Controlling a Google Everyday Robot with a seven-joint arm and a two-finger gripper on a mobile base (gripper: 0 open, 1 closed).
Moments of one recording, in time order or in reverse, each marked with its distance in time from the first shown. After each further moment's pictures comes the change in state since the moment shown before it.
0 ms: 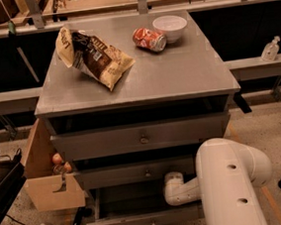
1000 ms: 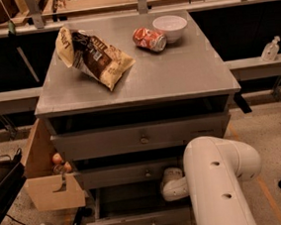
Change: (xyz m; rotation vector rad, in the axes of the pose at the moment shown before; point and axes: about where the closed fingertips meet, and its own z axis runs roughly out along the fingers) arm -0.017 -0.016 0.011 -0.015 -0.064 -0.039
